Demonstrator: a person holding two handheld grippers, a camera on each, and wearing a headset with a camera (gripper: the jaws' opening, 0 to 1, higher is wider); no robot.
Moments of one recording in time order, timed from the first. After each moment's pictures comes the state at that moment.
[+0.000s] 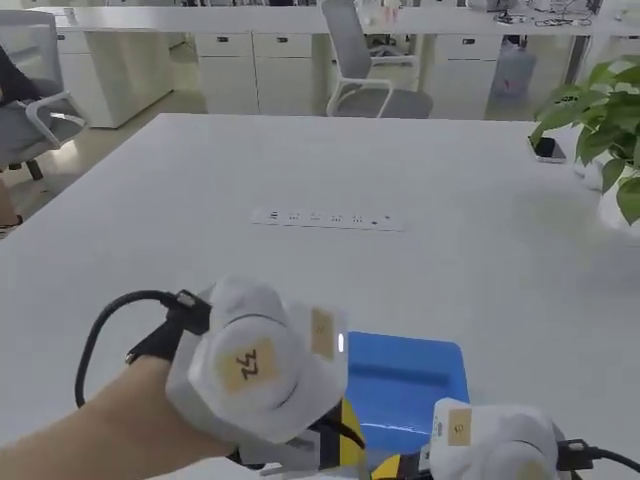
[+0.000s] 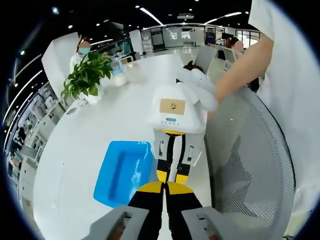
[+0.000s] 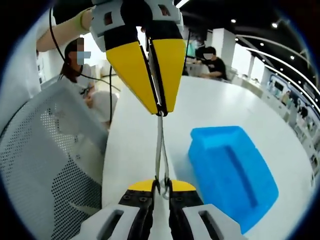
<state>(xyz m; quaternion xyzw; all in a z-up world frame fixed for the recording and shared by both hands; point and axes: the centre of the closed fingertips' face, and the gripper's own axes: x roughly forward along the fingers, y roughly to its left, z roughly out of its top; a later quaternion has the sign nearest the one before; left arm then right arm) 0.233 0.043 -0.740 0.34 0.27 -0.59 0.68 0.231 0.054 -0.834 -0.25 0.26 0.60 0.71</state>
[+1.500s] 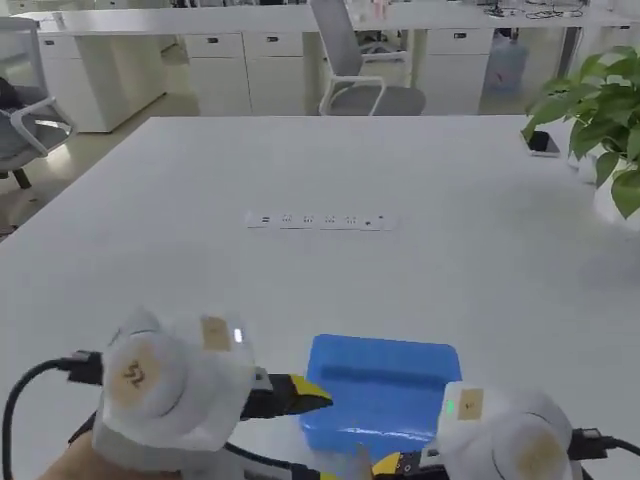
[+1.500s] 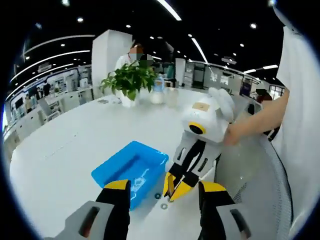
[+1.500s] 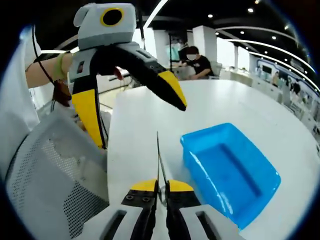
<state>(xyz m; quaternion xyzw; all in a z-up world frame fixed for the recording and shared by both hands) 0.243 0.068 -0.731 0.08 0.23 -0.49 0.84 0.236 0.056 -0.818 -0.16 0.29 0.58 0.74</state>
